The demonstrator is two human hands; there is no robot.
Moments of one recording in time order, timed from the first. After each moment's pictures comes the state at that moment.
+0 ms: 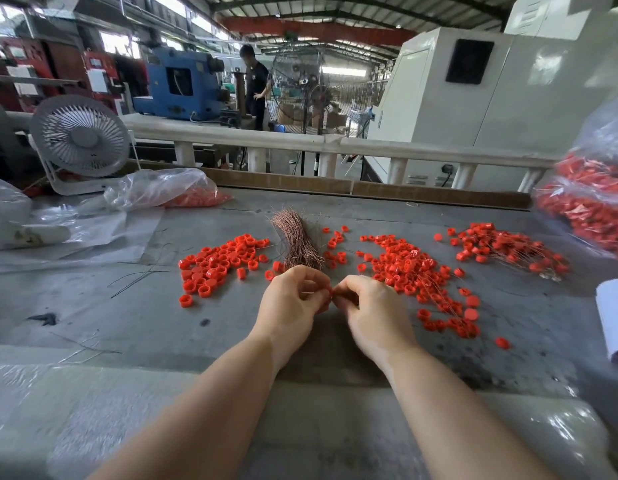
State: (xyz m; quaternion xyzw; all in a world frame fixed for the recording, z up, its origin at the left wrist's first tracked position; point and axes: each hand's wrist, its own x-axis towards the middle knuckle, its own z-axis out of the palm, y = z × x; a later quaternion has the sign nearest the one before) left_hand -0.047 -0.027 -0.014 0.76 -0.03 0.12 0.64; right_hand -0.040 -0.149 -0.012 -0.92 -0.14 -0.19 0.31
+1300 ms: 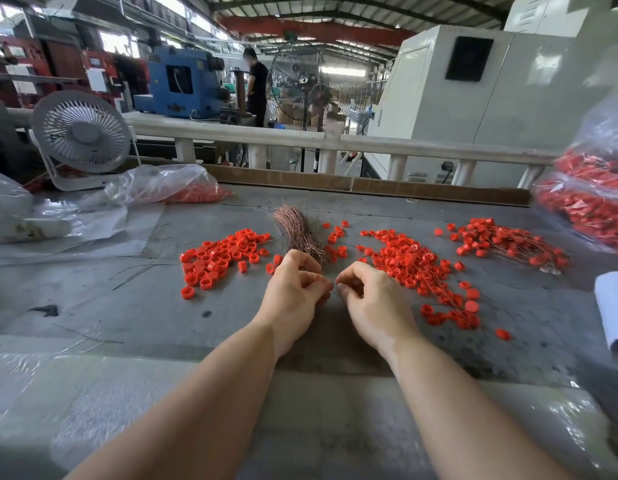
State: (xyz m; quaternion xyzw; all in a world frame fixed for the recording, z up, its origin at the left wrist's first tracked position) left_hand -0.047 -0.027 -0.015 0.74 -0.03 0.10 0.66; right_hand -0.039 -0.149 -0.015 -0.91 -0.12 -0.18 0.36
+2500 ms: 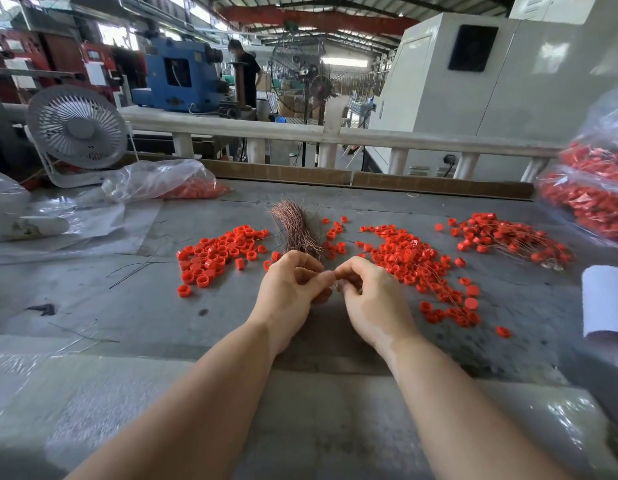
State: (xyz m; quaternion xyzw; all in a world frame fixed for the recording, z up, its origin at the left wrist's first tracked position) left_hand -0.041 -0.027 -0.019 0.70 -0.04 0.12 0.70; right_hand -0.037 -0.151 -0.017 -0.89 -0.14 -0.19 0.40
